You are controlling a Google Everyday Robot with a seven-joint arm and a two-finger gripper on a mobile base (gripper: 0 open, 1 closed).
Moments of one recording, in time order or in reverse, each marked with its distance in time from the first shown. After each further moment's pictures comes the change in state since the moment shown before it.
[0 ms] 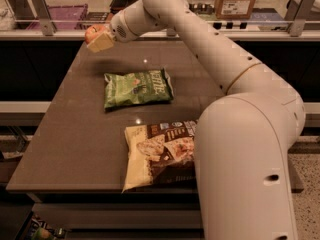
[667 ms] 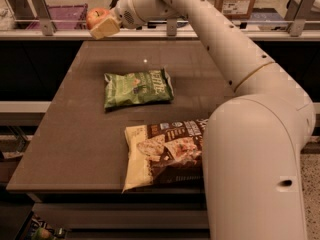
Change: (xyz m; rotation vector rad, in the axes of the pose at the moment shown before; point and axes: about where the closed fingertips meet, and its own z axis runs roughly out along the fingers) arm -0.034 -0.002 -0.044 -0.005 -0.074 -0.088
